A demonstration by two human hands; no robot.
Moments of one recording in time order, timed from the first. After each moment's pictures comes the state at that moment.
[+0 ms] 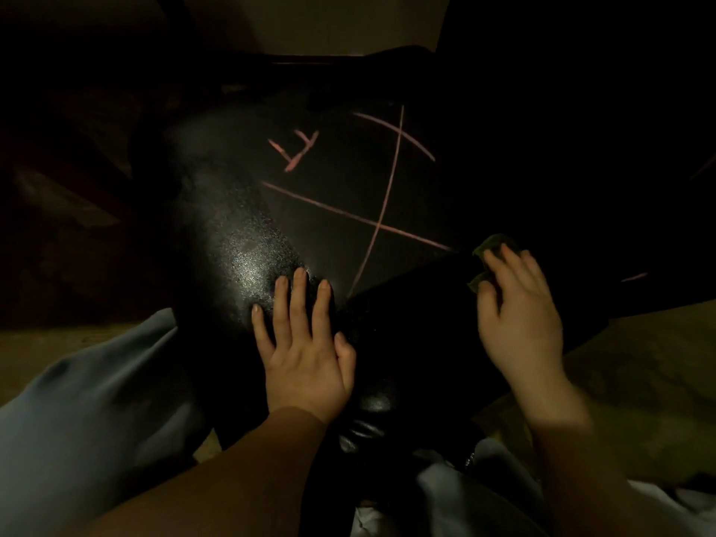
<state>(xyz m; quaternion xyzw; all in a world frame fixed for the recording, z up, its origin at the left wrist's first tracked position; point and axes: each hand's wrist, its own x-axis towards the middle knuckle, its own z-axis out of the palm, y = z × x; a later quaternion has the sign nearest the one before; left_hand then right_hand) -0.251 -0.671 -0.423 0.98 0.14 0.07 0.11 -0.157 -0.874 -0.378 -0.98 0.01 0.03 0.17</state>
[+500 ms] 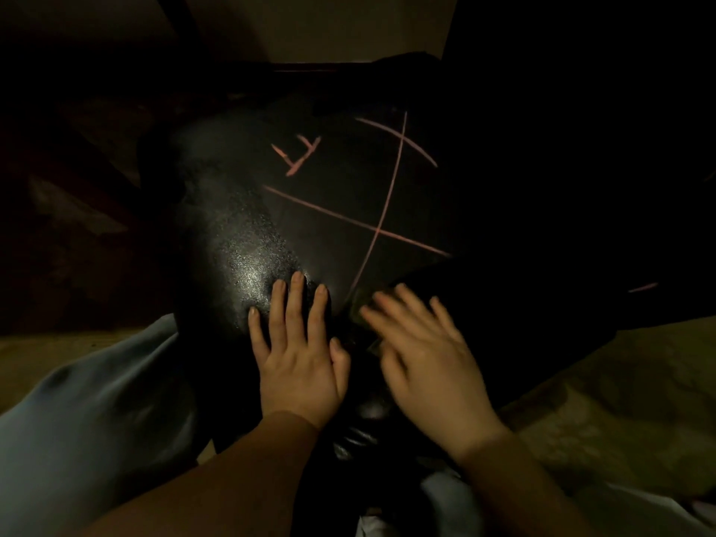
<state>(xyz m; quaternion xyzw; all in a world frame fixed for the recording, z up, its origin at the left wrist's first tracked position) -0.250 -0.663 -0.425 0.98 0.13 0.07 0.10 -0.204 -0.816 -0.382 -0.94 -0.27 0.07 0.20</state>
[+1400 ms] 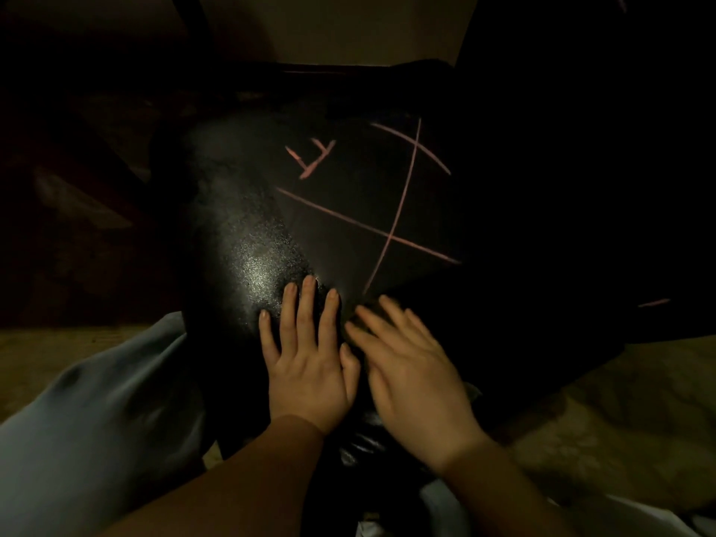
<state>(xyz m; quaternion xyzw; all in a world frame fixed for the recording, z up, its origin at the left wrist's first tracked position) -0.250 -0.663 -0.427 0.98 0.12 0.08 0.10 -0.213 -0.792 -0.377 -0.93 -0.31 0.07 0.20</state>
